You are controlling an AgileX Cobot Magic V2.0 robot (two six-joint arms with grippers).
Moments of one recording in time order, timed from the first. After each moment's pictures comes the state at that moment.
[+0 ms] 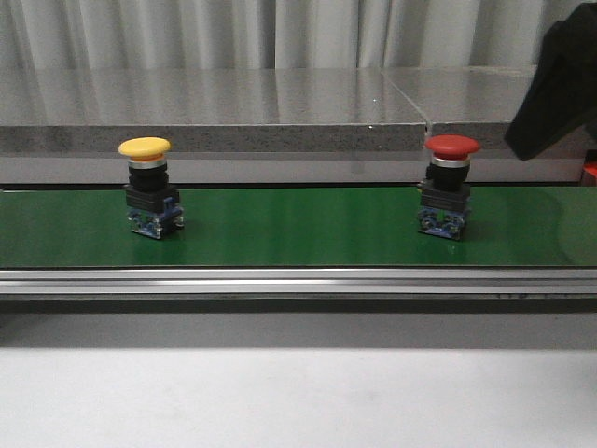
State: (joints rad) left arm -0.04 0.32 -0.42 -0.24 0.48 0.17; right arm 0.14 1.29 -0.89 0.38 0.63 -0.44
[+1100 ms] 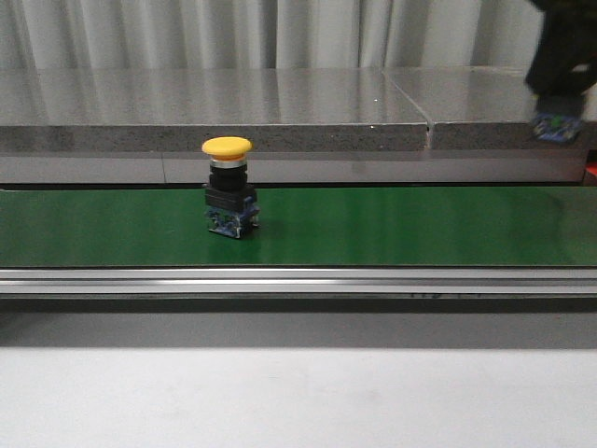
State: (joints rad) left arm -0.04 0.32 -0.42 -0.24 0.48 0.17; right arm -0.08 1.58 -1.35 0.35 0.82 -0.44
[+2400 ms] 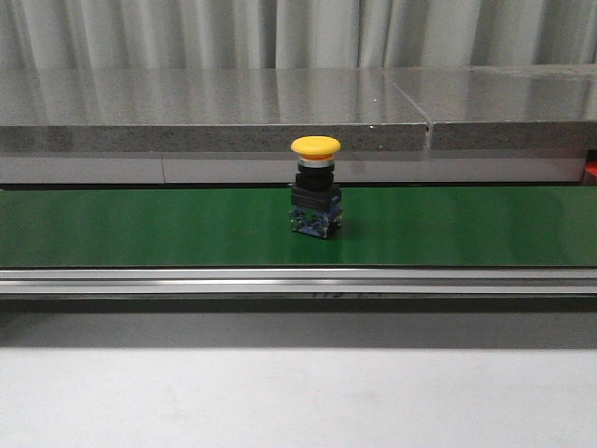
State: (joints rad) left arm -0.04 0.32 -0.42 -0.24 0.48 0.17; right arm -0.67 2.06 -1.52 0.44 0.57 -0.42
